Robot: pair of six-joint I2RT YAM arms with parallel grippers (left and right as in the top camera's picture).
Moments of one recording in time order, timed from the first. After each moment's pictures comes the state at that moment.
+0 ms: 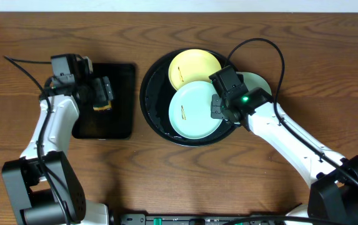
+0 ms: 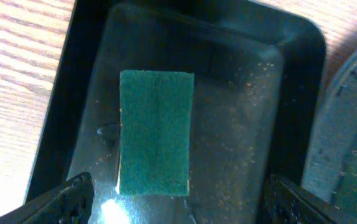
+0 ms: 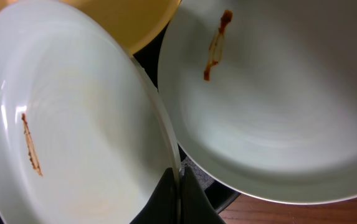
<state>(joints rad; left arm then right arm) 0.19 1.65 1.06 -0.48 0.15 -0.10 0.55 1.65 1.19 -0.72 0.15 0.59</state>
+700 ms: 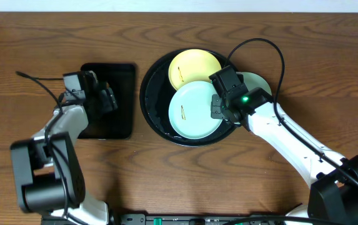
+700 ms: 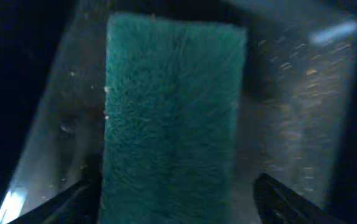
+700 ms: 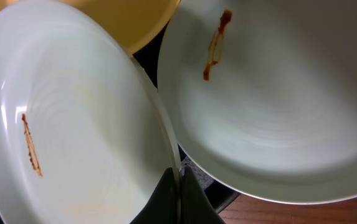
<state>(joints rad) 0.19 1.77 0.90 -0.20 0.14 -0.19 0.55 1.65 1.19 -0.72 0.15 0.59</state>
